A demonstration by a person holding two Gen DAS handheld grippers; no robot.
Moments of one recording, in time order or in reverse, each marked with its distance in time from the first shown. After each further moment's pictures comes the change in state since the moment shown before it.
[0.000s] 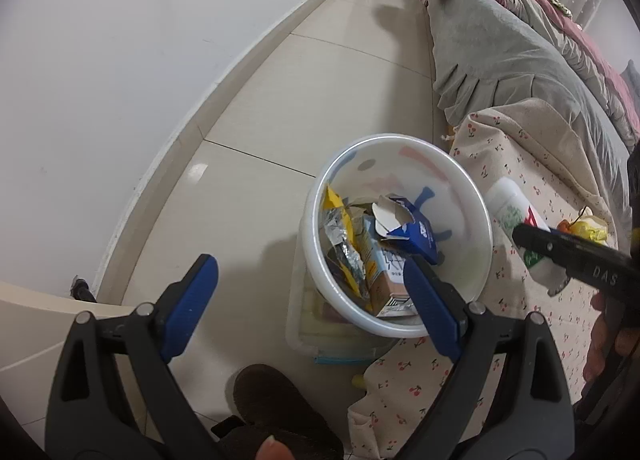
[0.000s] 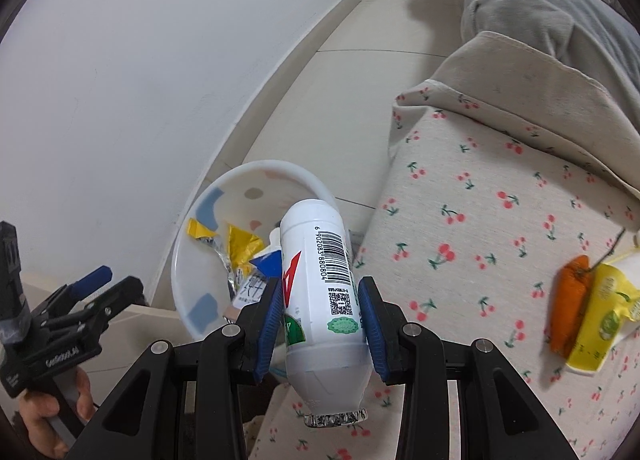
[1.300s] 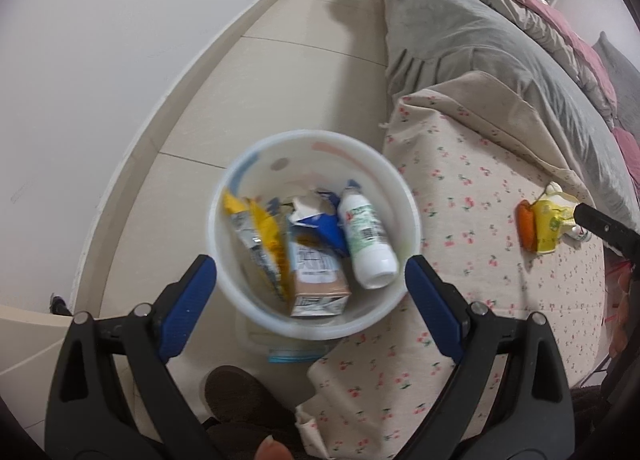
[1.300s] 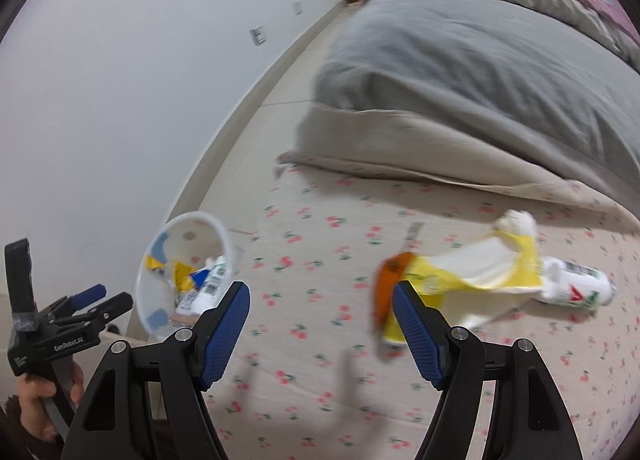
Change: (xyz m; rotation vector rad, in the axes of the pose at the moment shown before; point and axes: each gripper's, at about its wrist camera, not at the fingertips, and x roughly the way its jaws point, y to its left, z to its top) left arm -0.004 -0.070 0.001 0.098 0.013 -0.084; right arm -0.117 -0.100 -0.032 0.112 -0.174 -0.139
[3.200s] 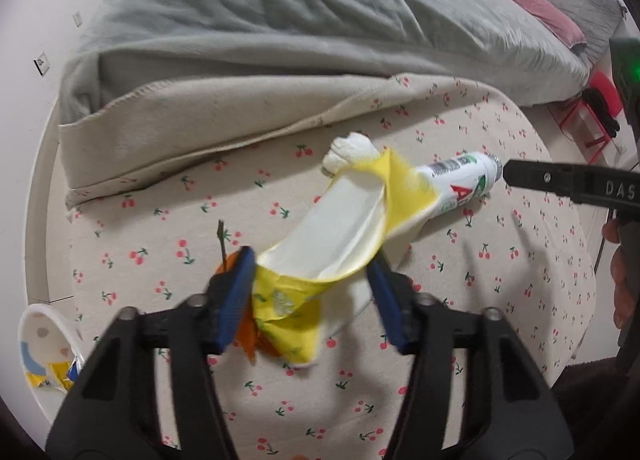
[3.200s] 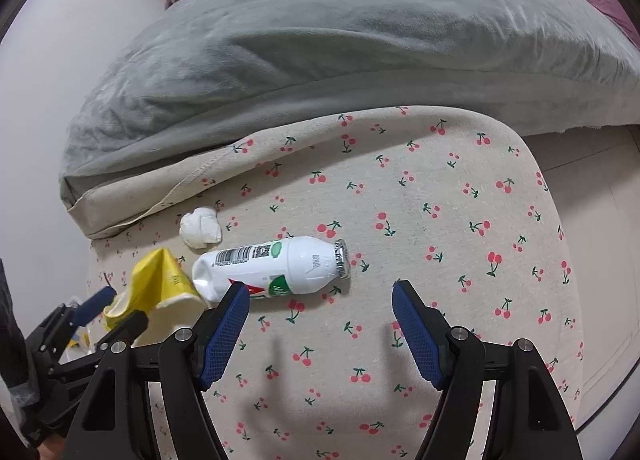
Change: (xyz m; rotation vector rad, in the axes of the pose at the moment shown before) left arm 0.069 -0.298 0.012 0.565 0.078 -0.210; right arm -0.047 -0.243 -0.025 0.424 0.064 -0.218
